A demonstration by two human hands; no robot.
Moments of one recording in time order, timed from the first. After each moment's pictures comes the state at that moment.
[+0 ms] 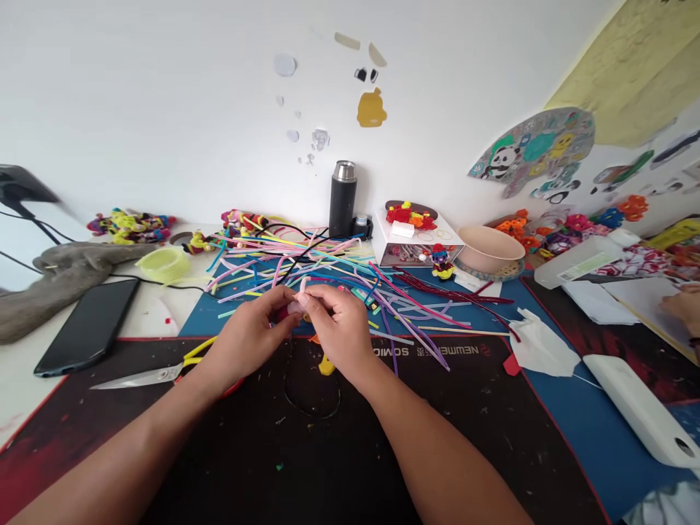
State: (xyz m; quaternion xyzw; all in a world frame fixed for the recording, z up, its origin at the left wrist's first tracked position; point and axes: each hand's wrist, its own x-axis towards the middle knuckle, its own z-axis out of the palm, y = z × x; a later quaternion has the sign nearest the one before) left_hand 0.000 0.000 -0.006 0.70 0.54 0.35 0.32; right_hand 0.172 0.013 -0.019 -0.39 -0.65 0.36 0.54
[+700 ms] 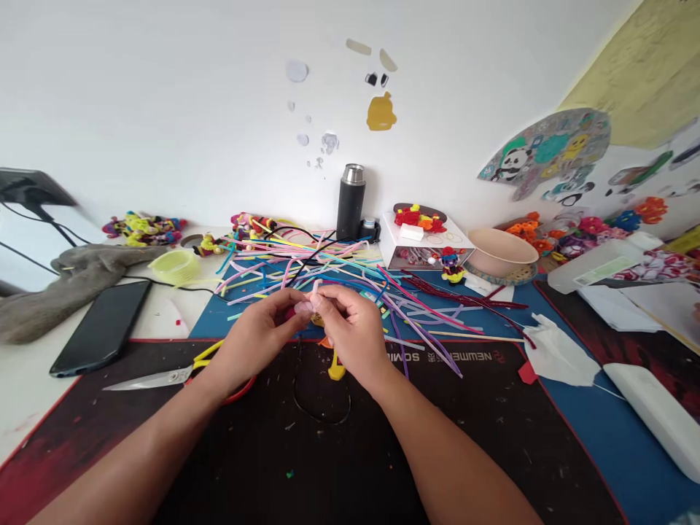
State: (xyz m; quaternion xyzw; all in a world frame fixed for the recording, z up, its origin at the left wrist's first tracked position) left_hand -0.002 0.004 -0.012 0.67 0.51 0.37 0.39; right_hand 0.173 0.011 -0.019 -0.40 -0.61 0.42 0.54
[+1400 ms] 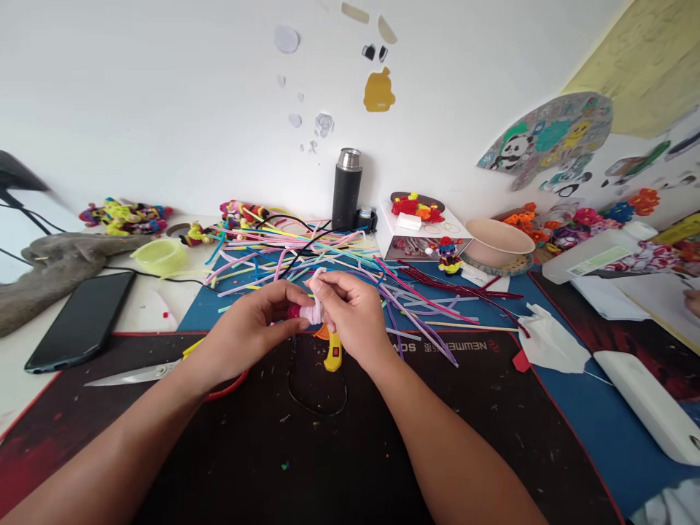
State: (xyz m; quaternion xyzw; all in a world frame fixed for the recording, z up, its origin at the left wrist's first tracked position) left_hand -0.008 -0.001 -0.002 0.68 0.46 0.37 0.45; right_hand 0.178 0.019 -0.011 -0.39 -0.57 0.49 0.53
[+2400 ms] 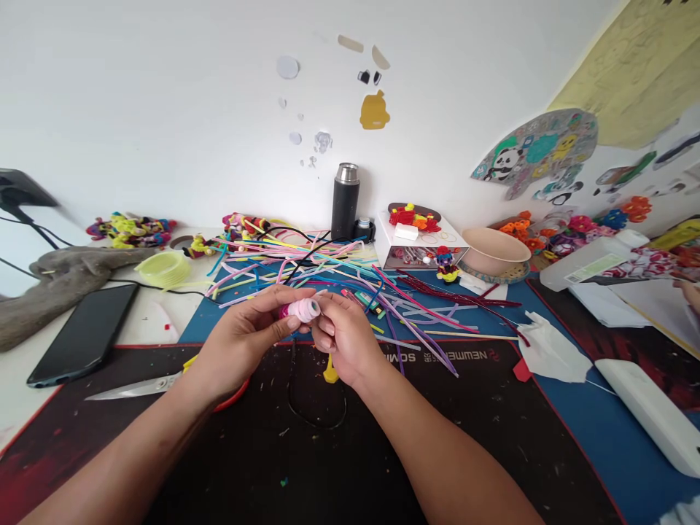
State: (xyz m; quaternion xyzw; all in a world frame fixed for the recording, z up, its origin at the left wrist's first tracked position) left_hand -0.001 -0.008 0.004 0.58 0.44 0.48 0.48; right_hand 0.164 0.012 -0.008 -0.36 -0.29 0.74 0.49
